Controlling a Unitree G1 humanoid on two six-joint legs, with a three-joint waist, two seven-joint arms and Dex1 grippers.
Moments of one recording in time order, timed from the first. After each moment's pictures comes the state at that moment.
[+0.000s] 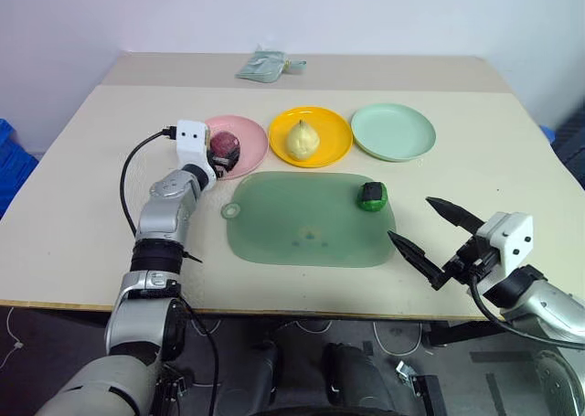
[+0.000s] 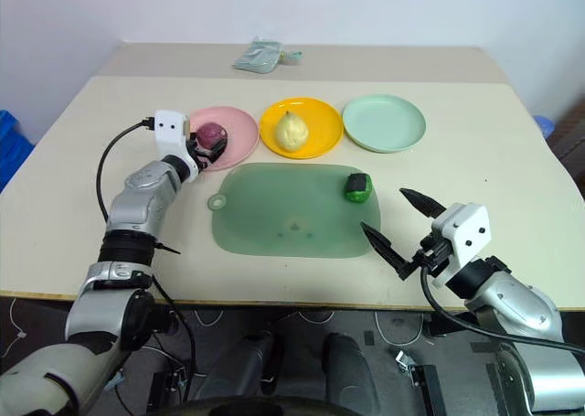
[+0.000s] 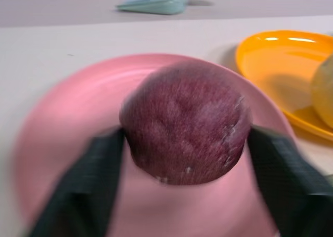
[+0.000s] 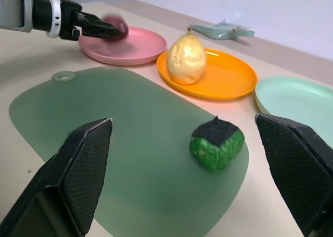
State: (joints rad) left arm -0.74 0.27 0.14 0.53 -0.16 0.31 -0.32; right arm 0.25 -0.56 -0.32 -0.63 0.50 0.30 0.64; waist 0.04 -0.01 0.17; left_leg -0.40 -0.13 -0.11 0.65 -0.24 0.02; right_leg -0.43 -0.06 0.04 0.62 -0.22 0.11
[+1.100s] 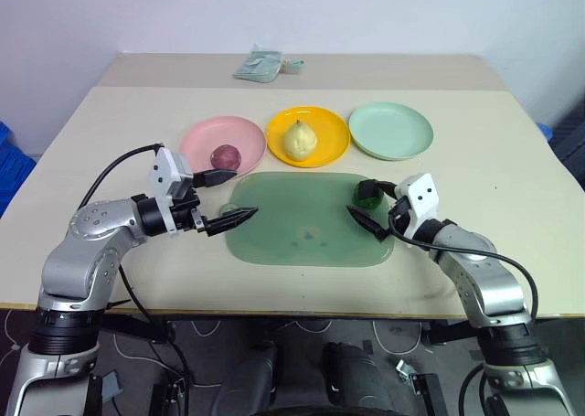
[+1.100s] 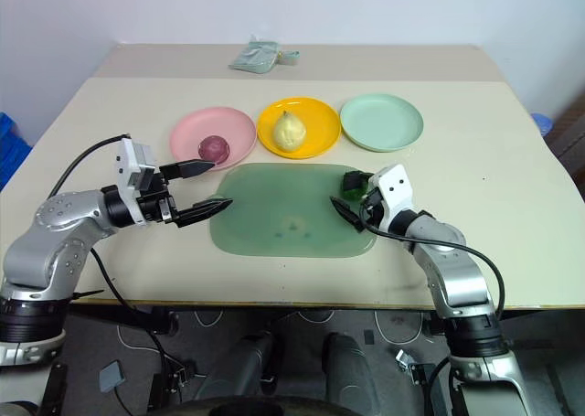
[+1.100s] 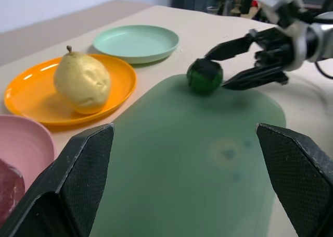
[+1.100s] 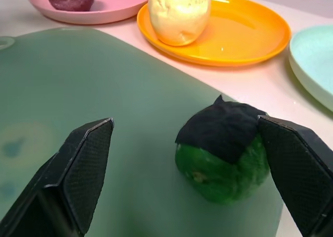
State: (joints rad) left arm -0.31 0.66 0.12 -0.24 -0.53 0.45 -0.99; right arm -0.26 -0.48 0.00 -0.07 0.26 0.32 0.57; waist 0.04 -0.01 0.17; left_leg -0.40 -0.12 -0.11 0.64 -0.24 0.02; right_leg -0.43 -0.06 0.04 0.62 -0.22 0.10
